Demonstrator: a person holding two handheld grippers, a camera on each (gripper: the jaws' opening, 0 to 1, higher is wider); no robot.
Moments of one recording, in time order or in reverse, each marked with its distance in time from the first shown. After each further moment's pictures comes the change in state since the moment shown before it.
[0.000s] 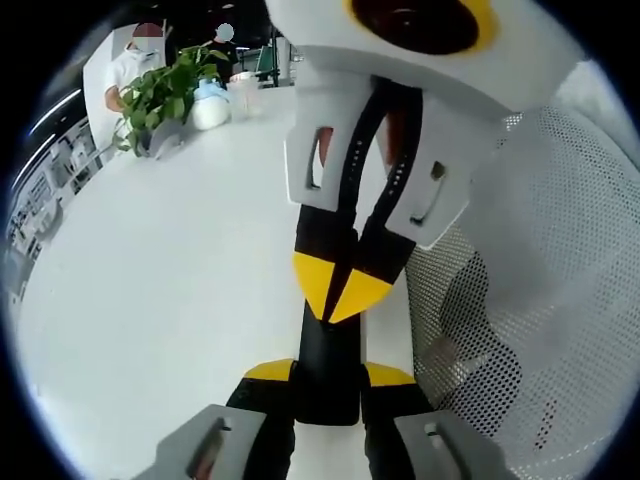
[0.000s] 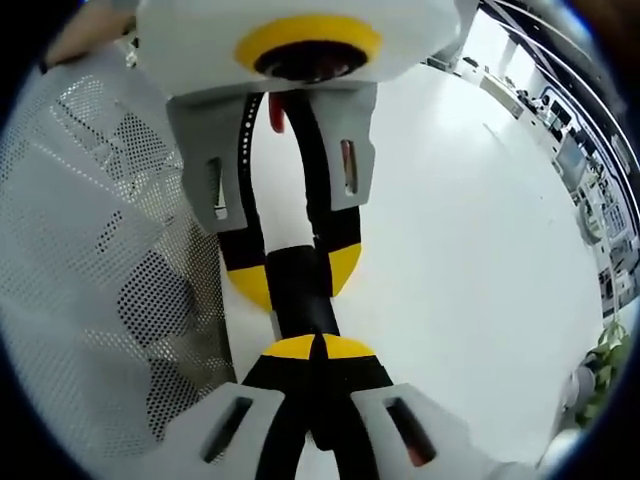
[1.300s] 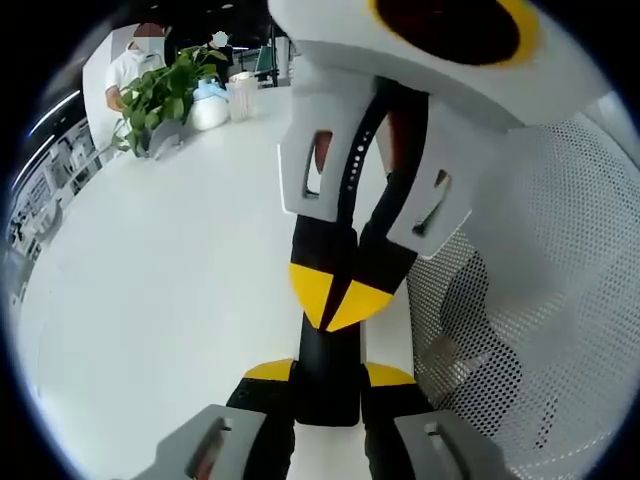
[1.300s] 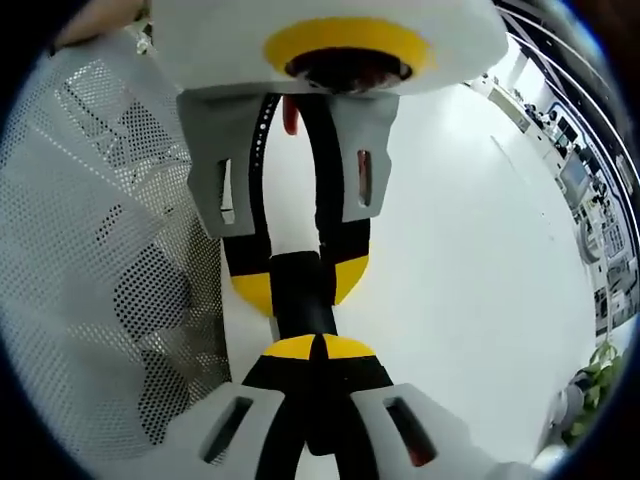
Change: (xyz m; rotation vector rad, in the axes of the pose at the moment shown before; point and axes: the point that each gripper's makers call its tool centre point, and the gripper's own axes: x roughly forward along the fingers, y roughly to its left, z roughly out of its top) left arm 0.000 0.000 0.000 0.005 0.003 0.000; right arm 0.003 0.000 0.006 -0.070 0.013 -0.011
